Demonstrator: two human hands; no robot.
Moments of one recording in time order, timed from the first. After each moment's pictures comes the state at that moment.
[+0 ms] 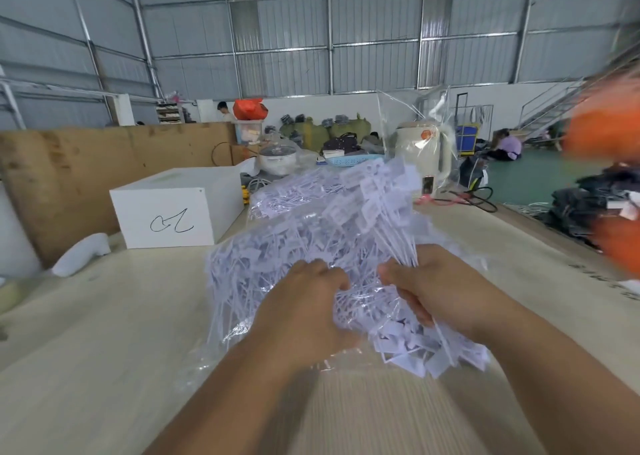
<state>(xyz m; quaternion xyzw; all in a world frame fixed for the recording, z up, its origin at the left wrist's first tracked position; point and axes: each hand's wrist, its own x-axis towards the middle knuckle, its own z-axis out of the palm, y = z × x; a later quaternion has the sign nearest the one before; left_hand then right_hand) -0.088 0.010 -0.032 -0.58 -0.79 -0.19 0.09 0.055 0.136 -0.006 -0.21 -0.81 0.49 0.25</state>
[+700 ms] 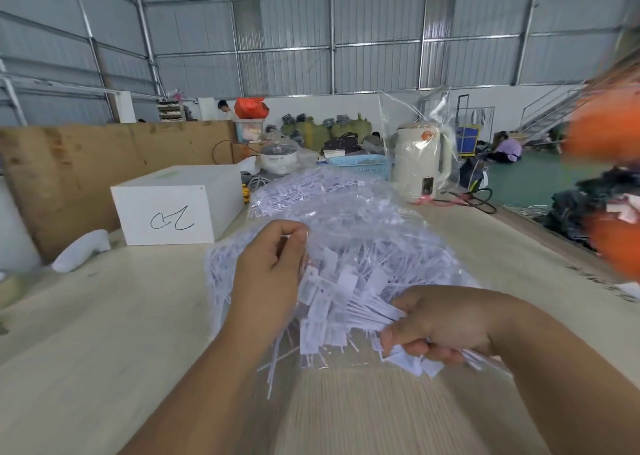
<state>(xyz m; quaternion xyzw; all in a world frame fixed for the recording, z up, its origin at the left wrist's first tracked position) -0.103 0.009 -0.022 -0.40 -0.63 -0.66 0.05 0.064 0.153 -0.015 -0.23 -0.85 0.47 -0.09</state>
